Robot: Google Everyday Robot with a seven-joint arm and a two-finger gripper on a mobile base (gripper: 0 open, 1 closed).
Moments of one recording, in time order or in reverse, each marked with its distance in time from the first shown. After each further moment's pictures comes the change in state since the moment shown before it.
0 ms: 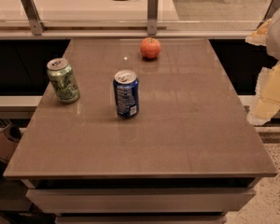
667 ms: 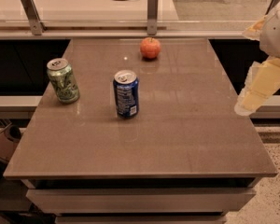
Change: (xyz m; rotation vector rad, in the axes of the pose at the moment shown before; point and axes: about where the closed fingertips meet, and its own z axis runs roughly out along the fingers) arm -0.011 -0.020 0.010 0.054 -0.077 0.037
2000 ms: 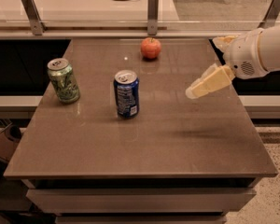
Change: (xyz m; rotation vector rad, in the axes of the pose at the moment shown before) arm -0.050 -0.052 0.092 0.064 -0.518 0.223
